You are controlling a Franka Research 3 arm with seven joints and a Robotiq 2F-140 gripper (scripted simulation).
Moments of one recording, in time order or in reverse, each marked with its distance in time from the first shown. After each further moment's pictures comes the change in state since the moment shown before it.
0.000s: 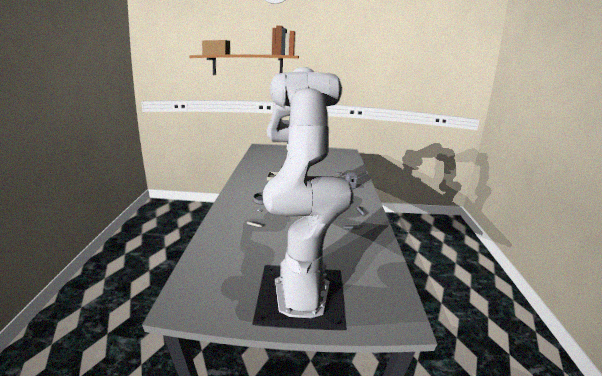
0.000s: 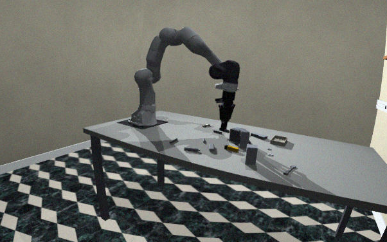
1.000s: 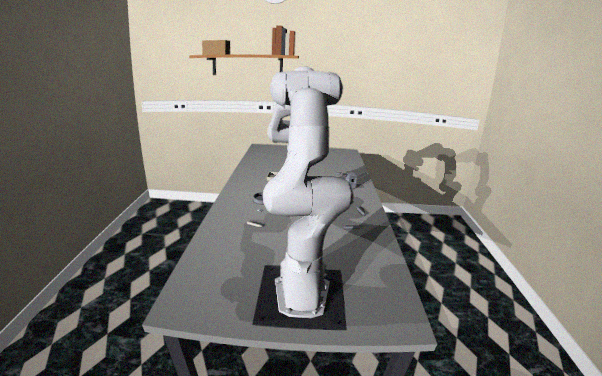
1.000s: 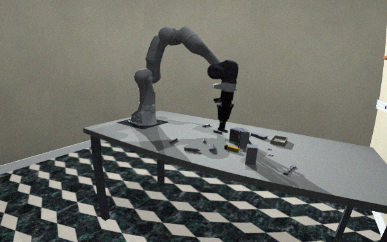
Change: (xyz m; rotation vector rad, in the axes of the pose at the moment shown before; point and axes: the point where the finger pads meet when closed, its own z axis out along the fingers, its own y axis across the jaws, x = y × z) arm 0.007 -0.007 0.001 0.002 0.002 0.008
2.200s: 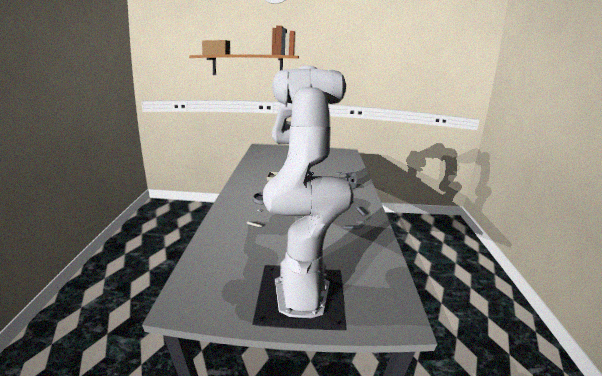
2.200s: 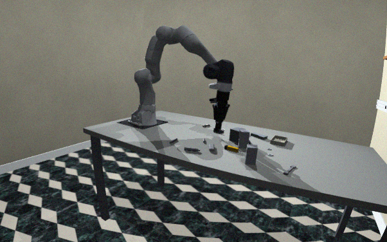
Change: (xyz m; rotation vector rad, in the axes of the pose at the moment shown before) arm 0.005 -0.029 0.001 -0.001 -0.005 -0.005
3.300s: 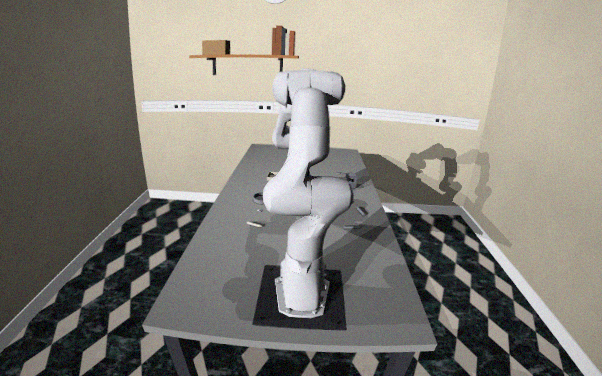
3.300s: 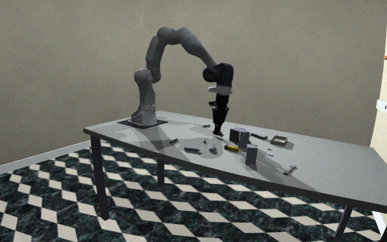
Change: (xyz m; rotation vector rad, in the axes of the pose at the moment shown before) arm -0.002 -0.004 0.019 0.007 -0.001 -0.008
